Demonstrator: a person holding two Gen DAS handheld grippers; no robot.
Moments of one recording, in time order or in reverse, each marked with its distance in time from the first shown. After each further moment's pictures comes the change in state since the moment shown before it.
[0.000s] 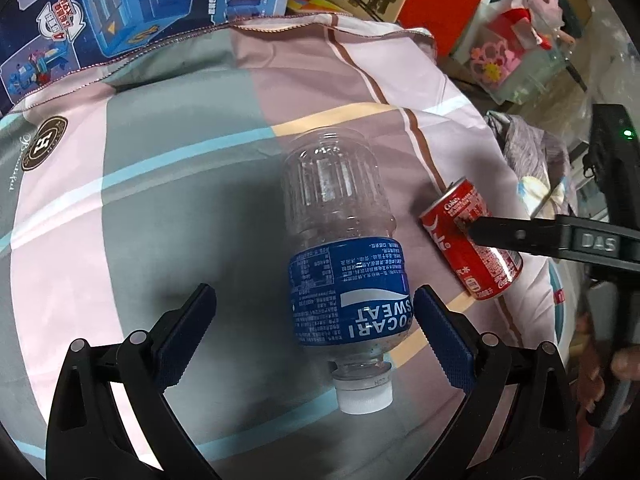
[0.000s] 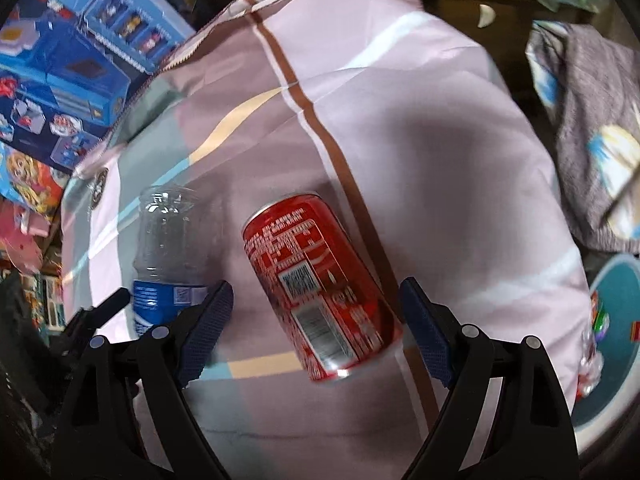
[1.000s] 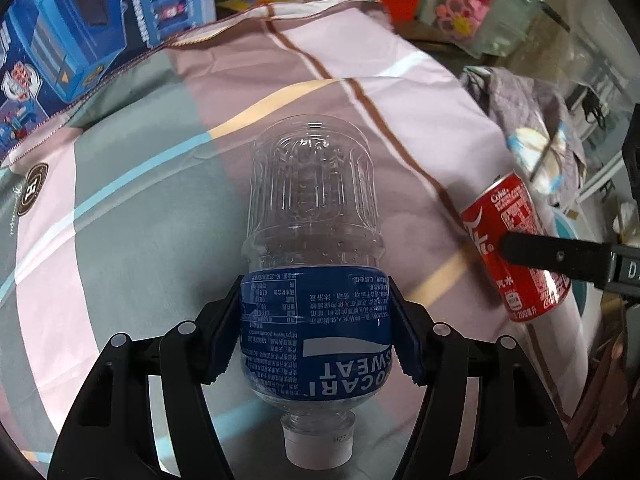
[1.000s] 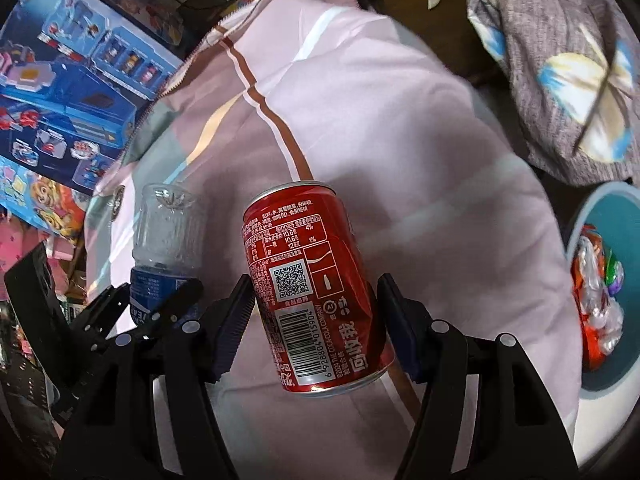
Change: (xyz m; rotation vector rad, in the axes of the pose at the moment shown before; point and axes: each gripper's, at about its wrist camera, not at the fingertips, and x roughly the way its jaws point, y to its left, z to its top) left arm 0.012 -0.068 -0.012 0.174 0.020 0.077; right arm -0.042 -0.057 -0.060 0.130 -0.083 0.107
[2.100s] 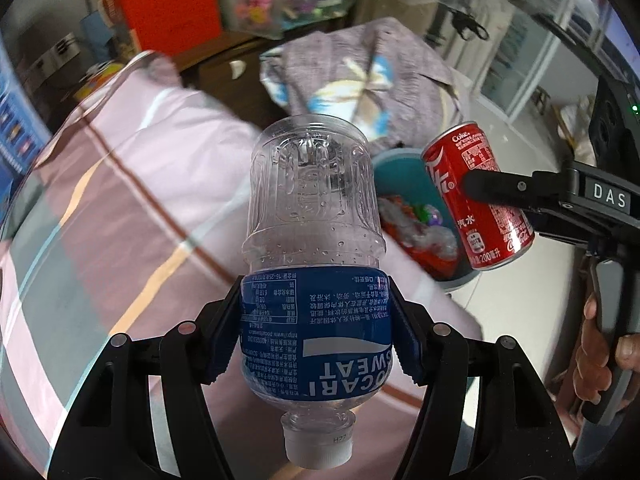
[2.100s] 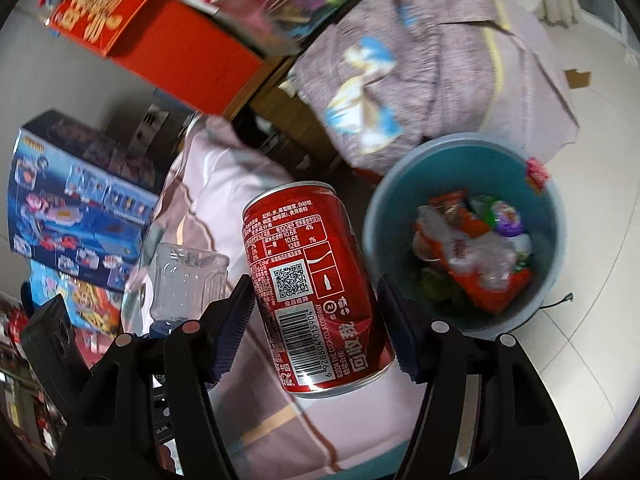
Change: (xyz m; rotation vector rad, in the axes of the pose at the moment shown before) left arm -0.050 -0.234 -0.029 0.339 -0.003 -0.132; right arm -0.159 -0.187 -0.089 0.323 -0.302 0.080
